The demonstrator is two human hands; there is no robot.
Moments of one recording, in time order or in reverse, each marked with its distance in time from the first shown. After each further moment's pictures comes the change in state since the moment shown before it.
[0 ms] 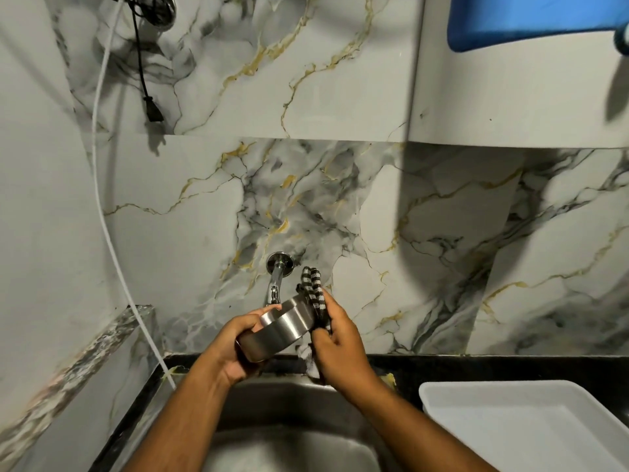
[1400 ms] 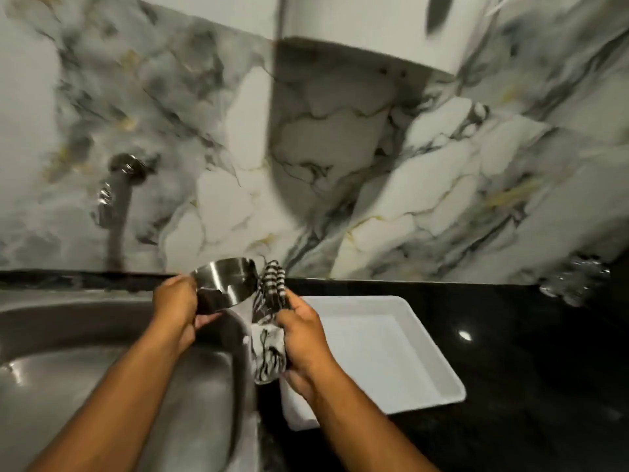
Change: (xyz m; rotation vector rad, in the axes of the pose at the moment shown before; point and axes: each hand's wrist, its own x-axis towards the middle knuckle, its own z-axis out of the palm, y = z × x) left_hand 0.015 -0.160 0.178 -0.004 0.575 0.037; right_hand -0.128 0.056 -0.167 0.506 0.179 0.508
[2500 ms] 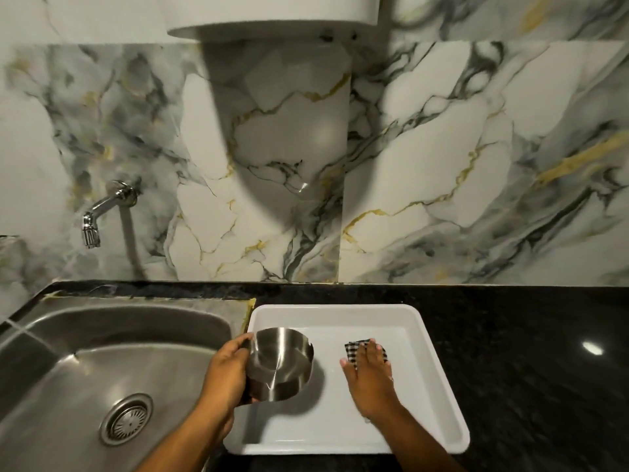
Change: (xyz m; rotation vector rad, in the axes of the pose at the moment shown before) left_hand -0.096 -0.141 0.134 0.314 0.045 0.008; right_hand 0.099 0.067 -0.312 -1.322 0.045 0.014
